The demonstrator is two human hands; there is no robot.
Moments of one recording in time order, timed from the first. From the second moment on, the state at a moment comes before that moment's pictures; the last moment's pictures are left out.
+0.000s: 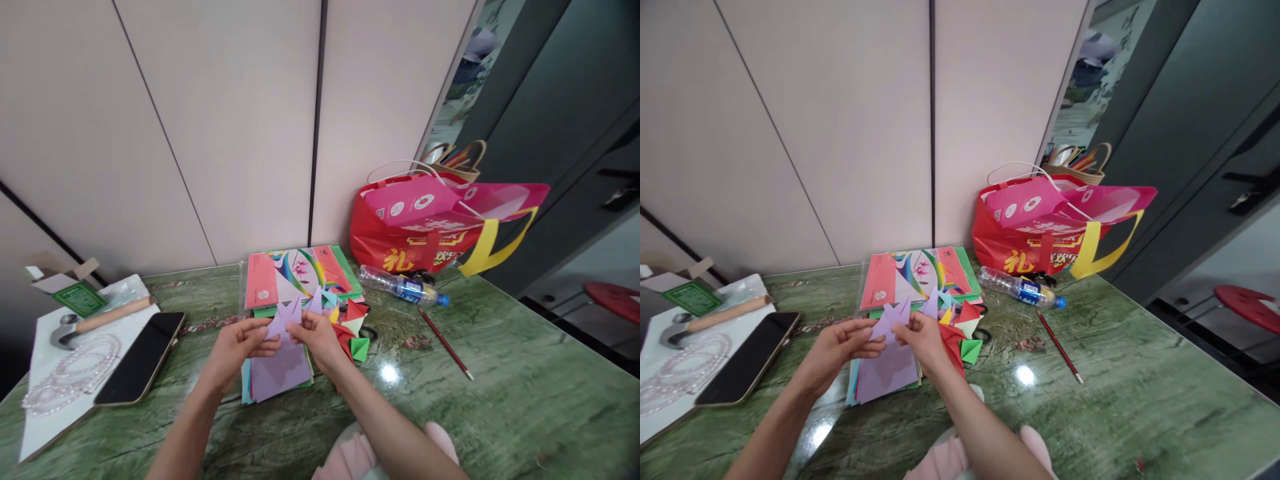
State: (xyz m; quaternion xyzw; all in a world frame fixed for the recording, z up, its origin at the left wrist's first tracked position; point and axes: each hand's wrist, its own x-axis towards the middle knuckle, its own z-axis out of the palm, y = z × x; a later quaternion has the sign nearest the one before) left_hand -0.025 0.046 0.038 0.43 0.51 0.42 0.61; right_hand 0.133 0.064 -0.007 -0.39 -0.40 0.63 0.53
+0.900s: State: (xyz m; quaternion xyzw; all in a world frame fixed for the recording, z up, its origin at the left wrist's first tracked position) left_hand -0.019 0.047 0.033 0.45 0.54 0.48 0.52; right_hand 0.129 0.062 -0.008 -0.34 -0.37 0.69 0.52
